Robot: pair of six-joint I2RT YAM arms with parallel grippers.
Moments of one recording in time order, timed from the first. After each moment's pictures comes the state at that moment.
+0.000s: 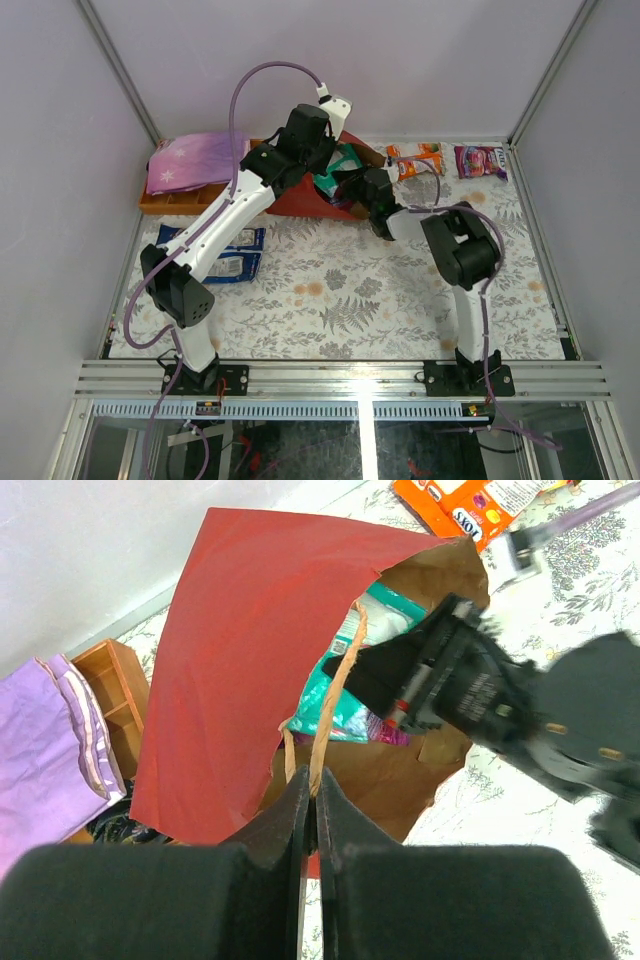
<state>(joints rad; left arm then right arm) -0.61 1.80 1.93 -0.65 -0.21 0.05 0.49 2.19 1.28 0.70 0.12 1.28</state>
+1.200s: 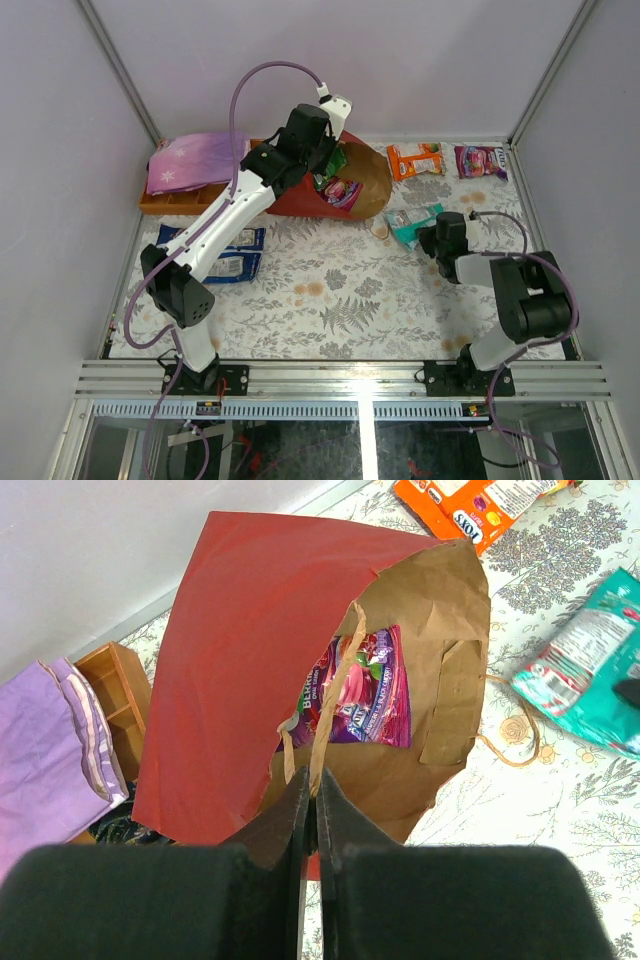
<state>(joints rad) -0.61 1.80 1.93 -0.65 -0.21 0.07 0.17 1.55 0.52 0.40 0.16 1.18</state>
